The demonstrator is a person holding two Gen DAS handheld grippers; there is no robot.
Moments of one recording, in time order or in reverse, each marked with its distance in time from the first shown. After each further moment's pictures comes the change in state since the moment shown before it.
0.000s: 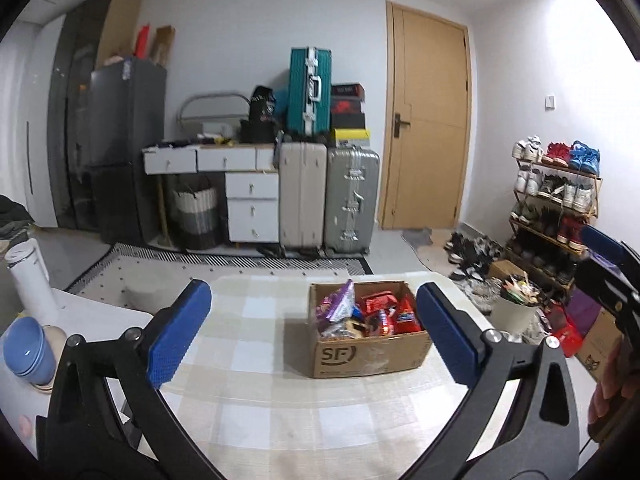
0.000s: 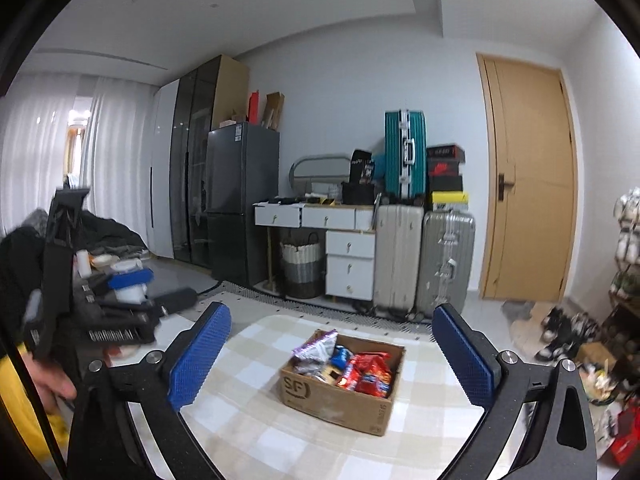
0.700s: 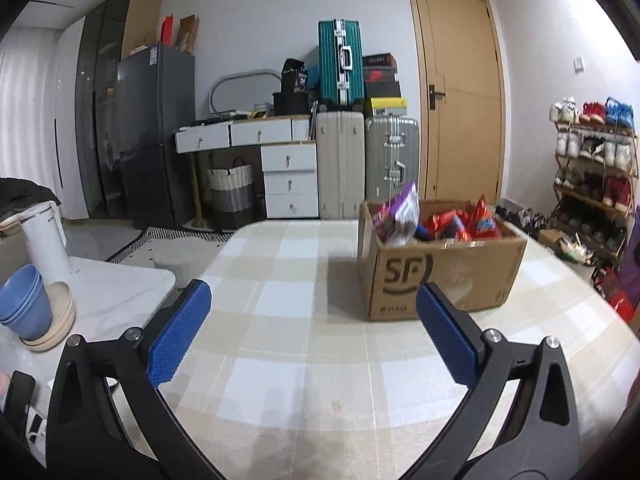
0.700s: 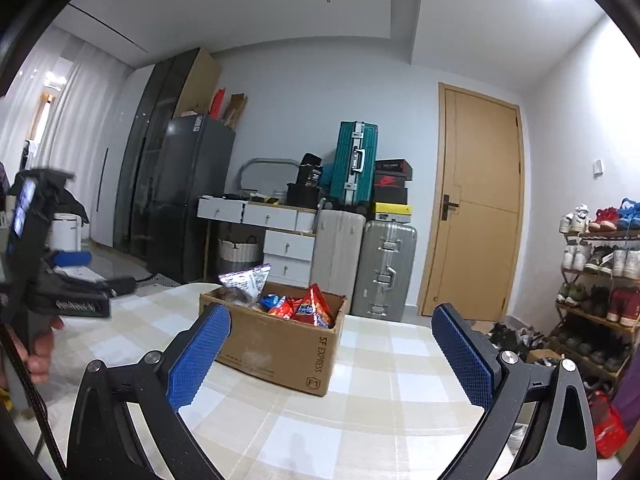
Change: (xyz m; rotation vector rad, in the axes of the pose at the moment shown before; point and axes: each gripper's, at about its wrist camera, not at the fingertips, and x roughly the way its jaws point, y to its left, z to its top) left arm 0.122 0.021 -0.186 0.033 0.063 0.137; right arm 0.035 -0.014 -0.177 -0.077 -0.087 -0.222
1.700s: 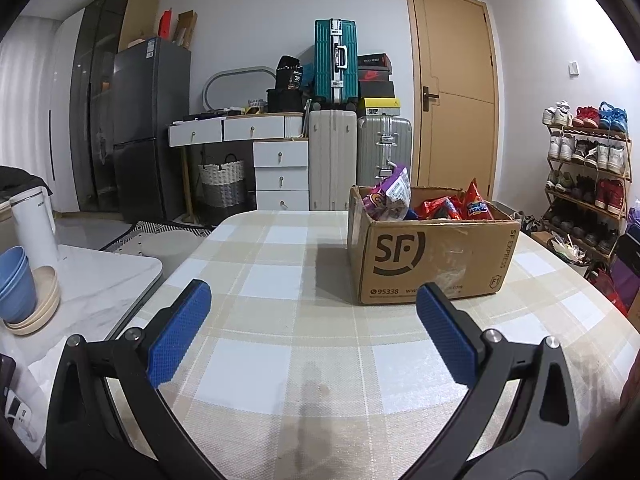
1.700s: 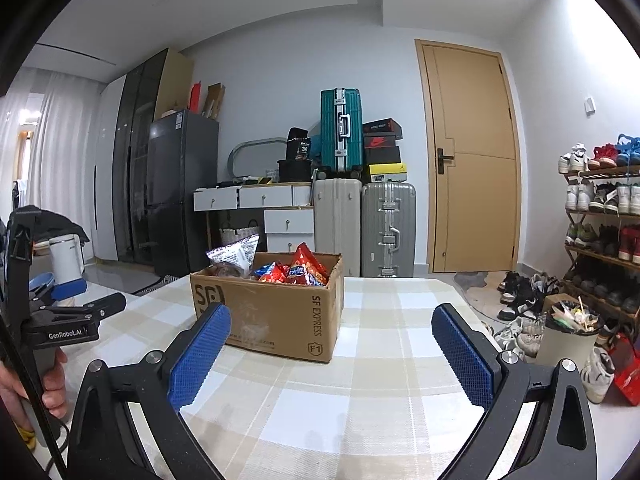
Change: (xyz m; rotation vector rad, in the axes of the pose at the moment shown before) left arm 0.021 0.002 -0.032 -0.024 -0.030 -0.032; right arm 0.029 -0.019 -0.029 0.150 0.111 0.012
